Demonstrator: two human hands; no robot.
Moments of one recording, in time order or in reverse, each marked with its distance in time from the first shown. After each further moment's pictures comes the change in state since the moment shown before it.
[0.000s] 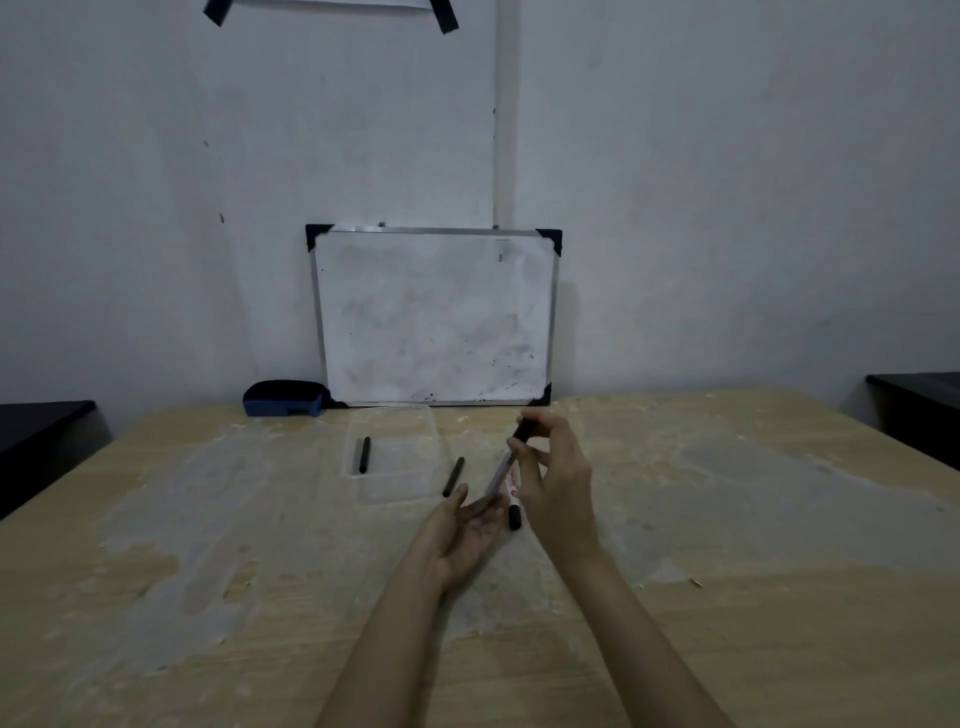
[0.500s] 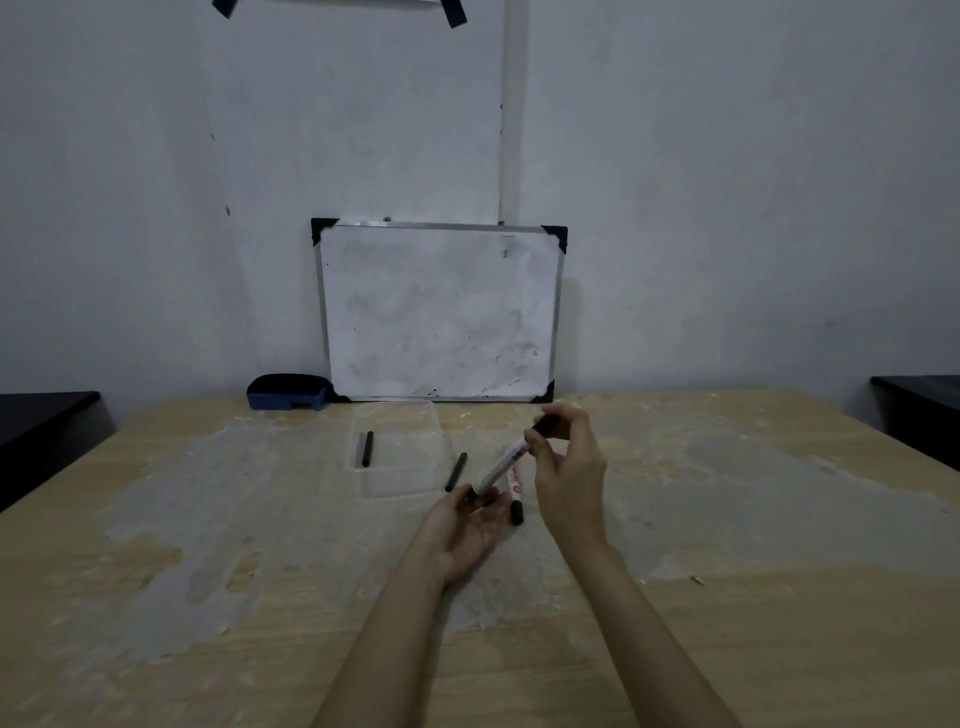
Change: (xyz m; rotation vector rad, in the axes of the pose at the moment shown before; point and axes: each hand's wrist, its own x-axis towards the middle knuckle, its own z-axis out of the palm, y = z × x) left_hand -0.008 -0.002 0.005 -0.007 0.034 0.052; right_hand 0.003 0.002 -0.003 0.062 0.099 0.164
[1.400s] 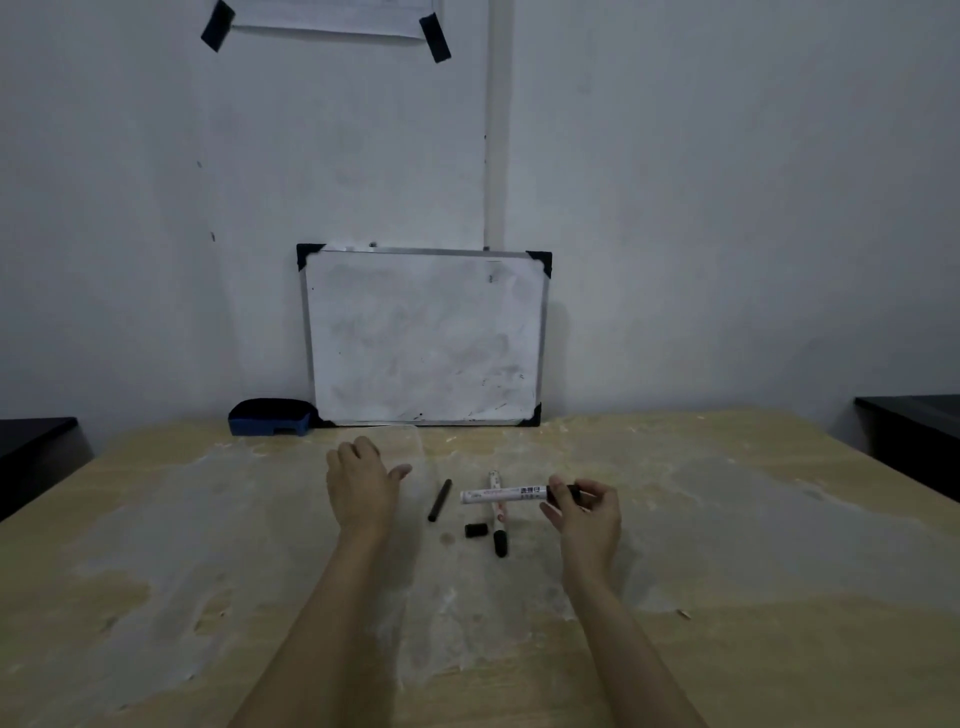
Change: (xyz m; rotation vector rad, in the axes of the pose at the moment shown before) left_hand 0.018 0.077 0.000 1.852 0.859 0.899; right_hand -0.003 0.054 -0.009 0.467 0.316 0.737
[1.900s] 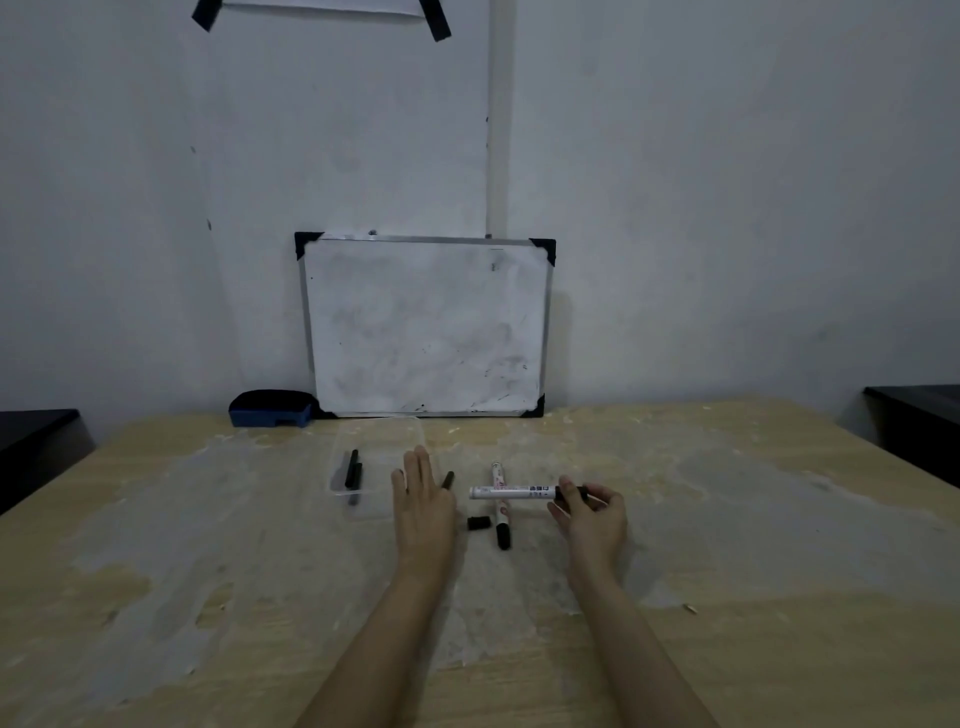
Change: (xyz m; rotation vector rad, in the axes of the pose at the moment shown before) left_hand -0.048 0.032 0.032 0.510 -0.166 0.340; right_hand 0.011 0.013 -0.003 0.075 0.069 0.103
